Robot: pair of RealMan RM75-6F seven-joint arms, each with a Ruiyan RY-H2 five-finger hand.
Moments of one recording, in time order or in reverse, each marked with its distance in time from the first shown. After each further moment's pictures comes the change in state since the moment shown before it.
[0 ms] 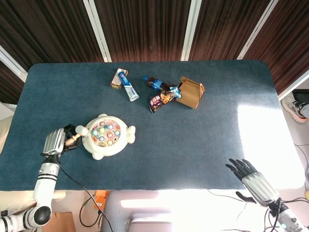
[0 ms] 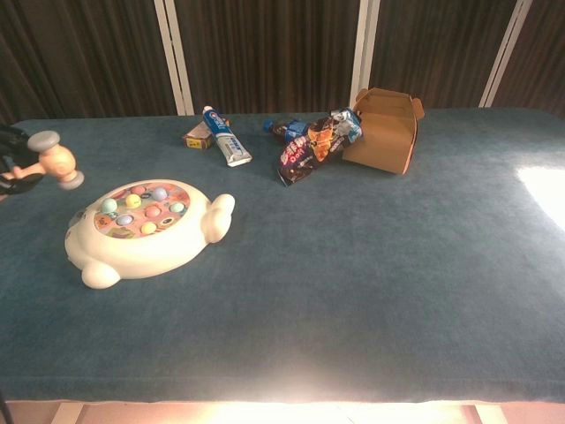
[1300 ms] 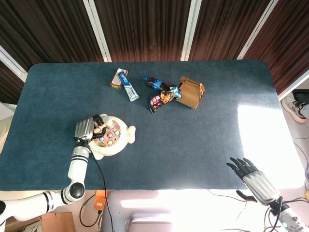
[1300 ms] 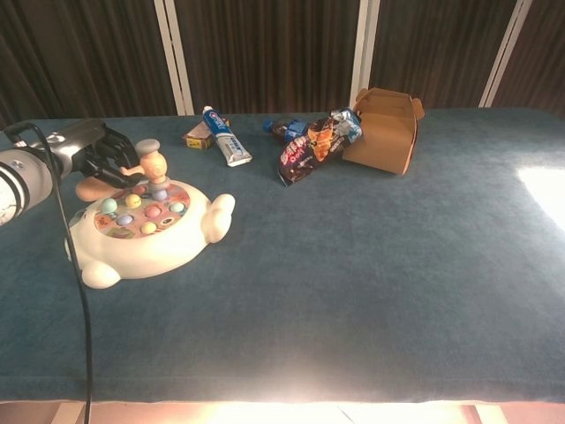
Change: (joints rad) left arm -0.273 -0.281 -0.135 0.243 -0.299 -0.088 0.244; right arm 0.005 0.009 0.001 0.005 0.003 0.010 0.031
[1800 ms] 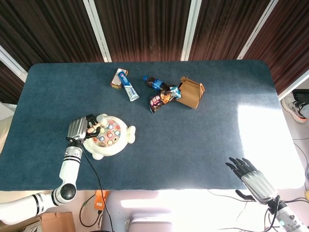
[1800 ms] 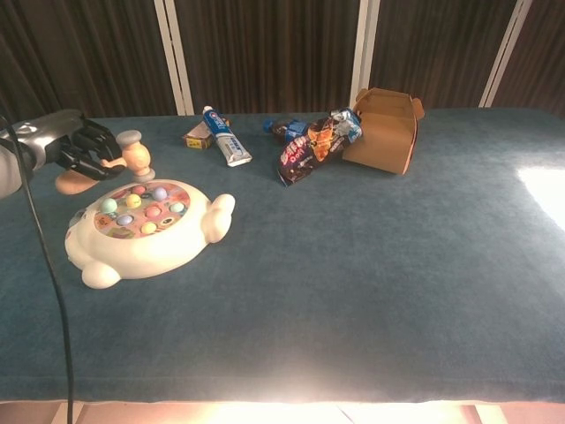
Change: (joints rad) left arm 0.049 0.082 -0.006 -0.057 0.037 -0.033 -0.056; right arm 0.008 -0.016 0.007 -0.002 0.027 -0.032 -0.031
